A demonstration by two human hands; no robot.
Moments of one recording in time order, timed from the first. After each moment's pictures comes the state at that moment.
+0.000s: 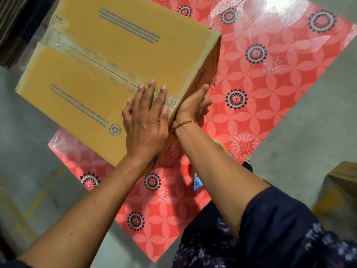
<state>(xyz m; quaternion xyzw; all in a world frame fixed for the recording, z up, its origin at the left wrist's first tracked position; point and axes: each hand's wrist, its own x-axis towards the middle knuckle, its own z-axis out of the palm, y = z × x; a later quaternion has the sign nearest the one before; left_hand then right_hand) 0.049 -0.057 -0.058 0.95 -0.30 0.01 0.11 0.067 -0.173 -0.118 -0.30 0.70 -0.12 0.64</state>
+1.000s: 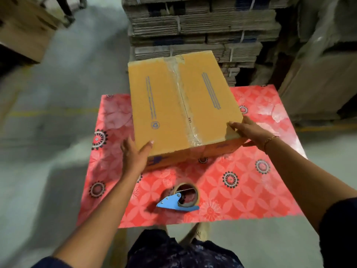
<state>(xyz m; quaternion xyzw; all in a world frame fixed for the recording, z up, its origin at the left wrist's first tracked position) -0.028 -0.001 -0.058 0.82 0.34 0.01 0.45 0.119 -0.351 -0.003 -0.83 0.12 0.29 0.47</state>
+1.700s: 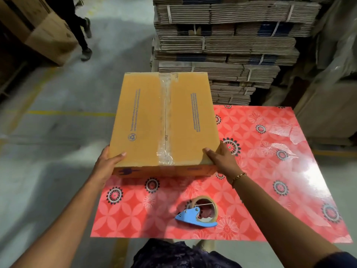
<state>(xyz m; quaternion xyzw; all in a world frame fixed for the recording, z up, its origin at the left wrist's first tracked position) -0.069 0.157 -0.044 0.71 0.36 0.02 0.61 0.046 -0.201 -0.016 -0.79 0.07 0.22 0.57</state>
